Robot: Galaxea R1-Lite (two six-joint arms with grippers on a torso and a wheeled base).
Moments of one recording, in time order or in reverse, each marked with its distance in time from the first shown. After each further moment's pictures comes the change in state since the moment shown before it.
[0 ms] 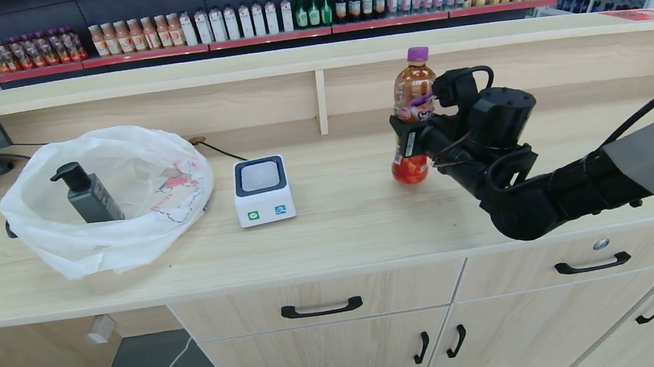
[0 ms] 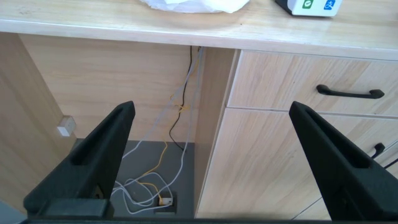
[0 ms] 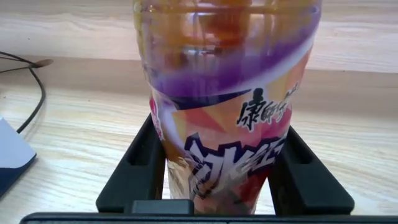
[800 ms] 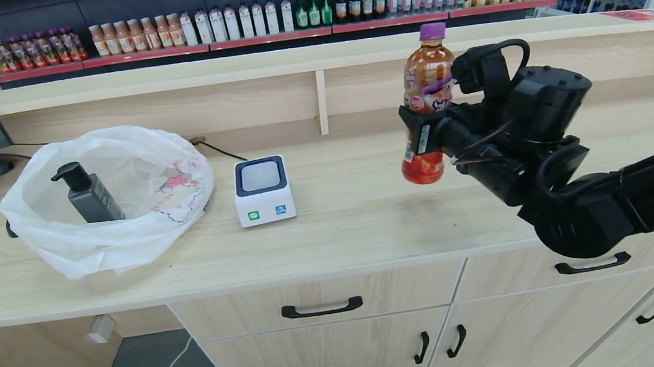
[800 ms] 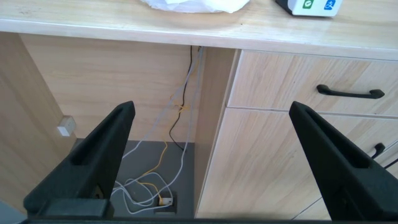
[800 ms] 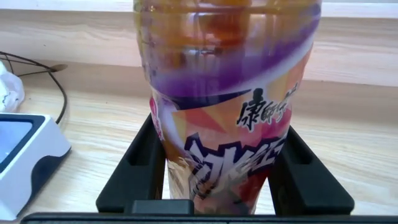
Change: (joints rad) left arm 0.000 0.000 0.000 0.000 0.000 0.000; right arm 0.080 -0.207 0.207 -0.008 -0.101 -0.048
